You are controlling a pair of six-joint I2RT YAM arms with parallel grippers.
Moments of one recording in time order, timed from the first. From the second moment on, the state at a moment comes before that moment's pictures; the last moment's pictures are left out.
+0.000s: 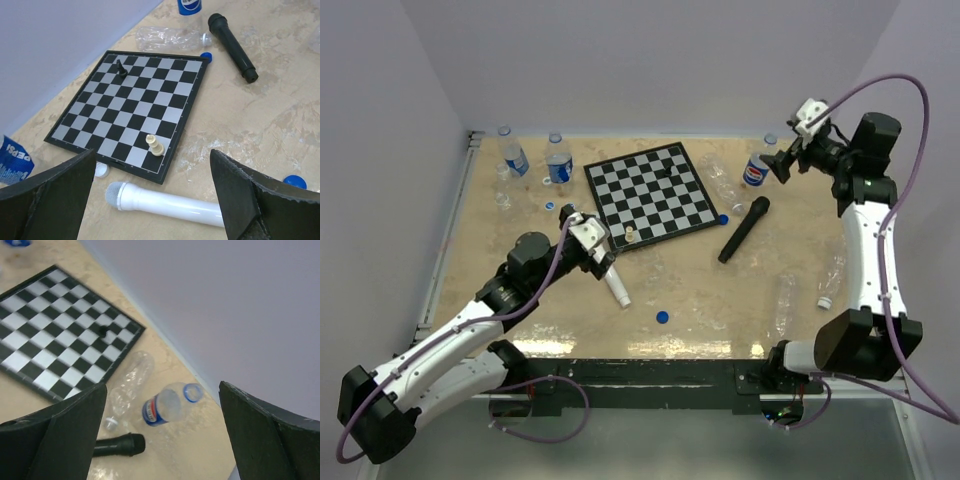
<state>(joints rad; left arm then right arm) -0.67 0.85 0.60 0.11 0.12 0.26 -0.22 1.37 1.40 -0.23 -0.83 -0.56</state>
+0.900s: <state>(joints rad) -0.67 0.64 0.56 0.15 -0.41 0.32 0.84 1.54 0.92 -0.54 -0.60 -1.15</state>
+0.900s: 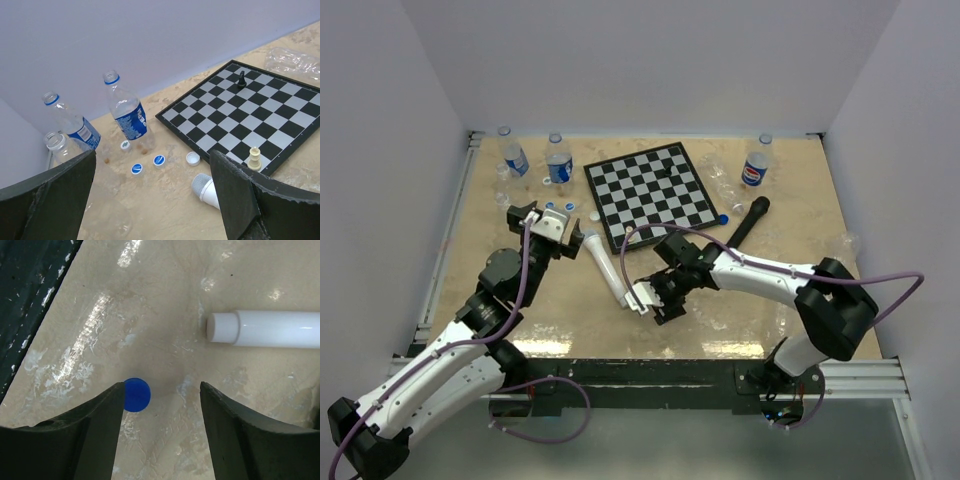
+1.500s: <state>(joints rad) -0.67 0.64 0.56 0.15 -0.40 0.32 0.88 1.59 0.88 -0.52 -0.51 -1.19</state>
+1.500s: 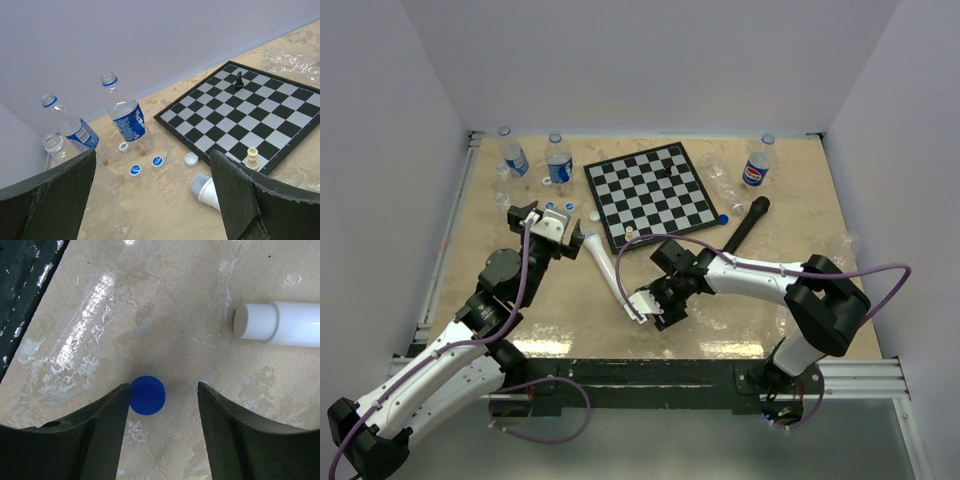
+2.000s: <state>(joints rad) -0.67 0.63 0.56 0.15 -0.39 0.32 0.88 1.59 0.86 -0.55 -0.48 -1.19</state>
